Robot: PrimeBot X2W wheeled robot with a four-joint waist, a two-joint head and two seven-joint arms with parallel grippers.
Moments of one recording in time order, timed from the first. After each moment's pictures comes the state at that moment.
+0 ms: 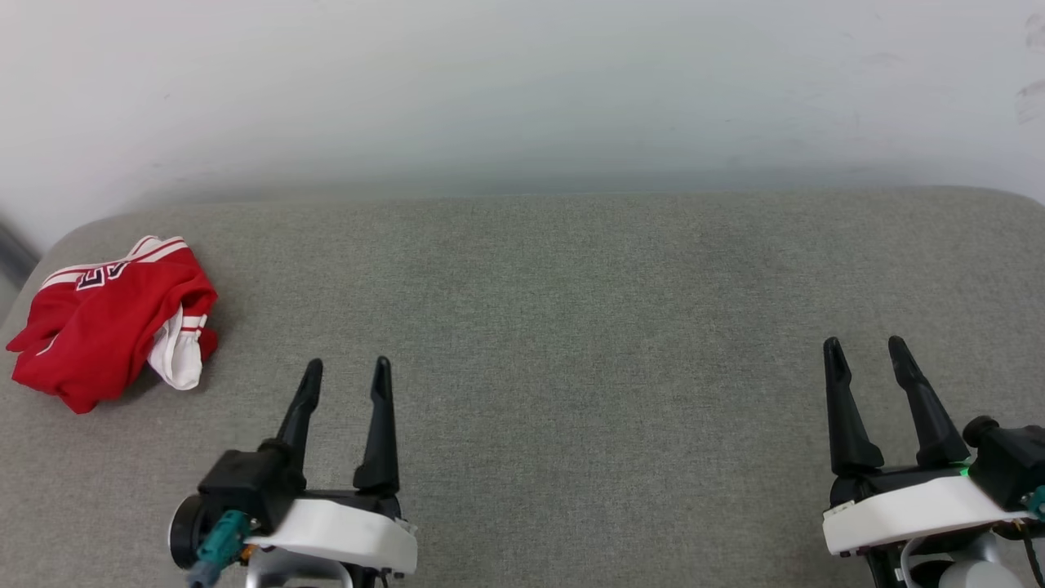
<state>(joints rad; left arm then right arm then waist) 0.00 0.16 -0.23 -0.09 -0.36 0.13 -0.16 -0.02 -0.05 -0.02 0.01 0.24 0.13 -0.16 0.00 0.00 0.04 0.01</state>
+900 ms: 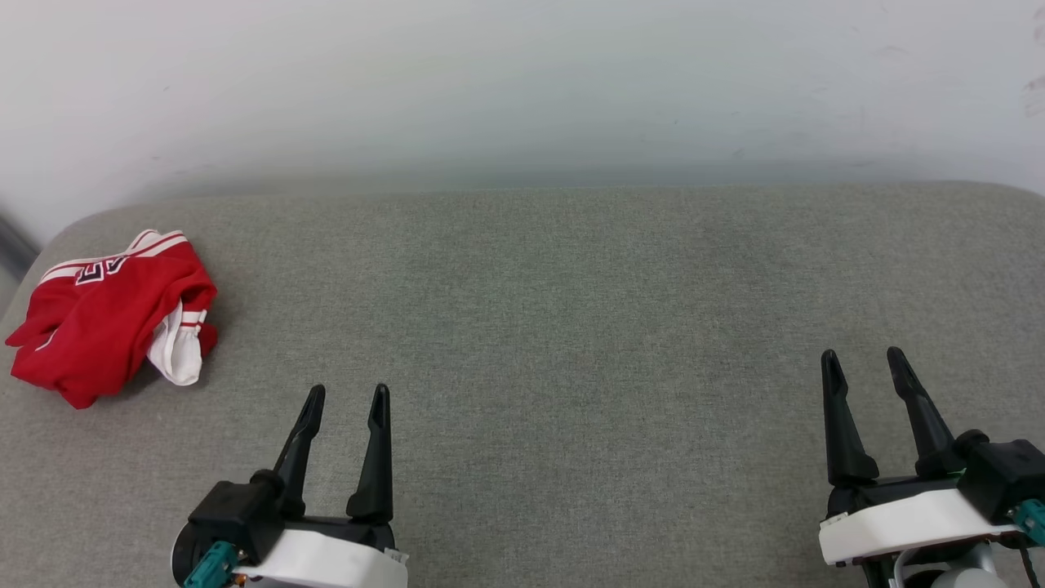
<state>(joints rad) 0.04 0.07 -0.13 -0.03 -0.30 -0.05 -0.22 -0.02 -0.05 -0.02 0.05 0.19 0.13 -0.22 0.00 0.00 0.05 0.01</state>
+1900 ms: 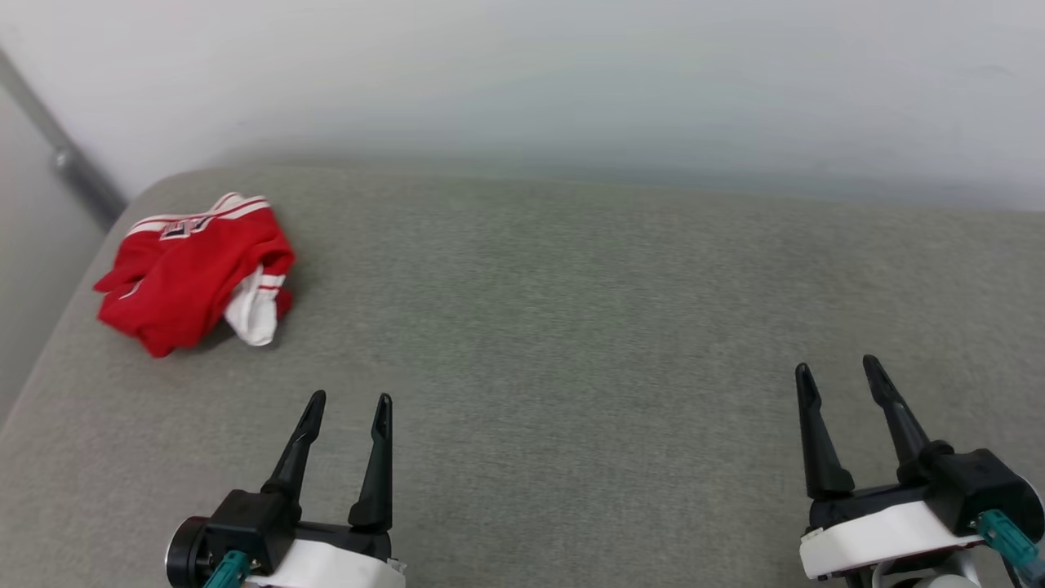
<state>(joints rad) 0.05 0.05 -0.09 0.02 -0.17 -0.10 -0.26 -0.01 -0.05 0.01 0.07 0.09 0.13 -0.26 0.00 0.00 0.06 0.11</state>
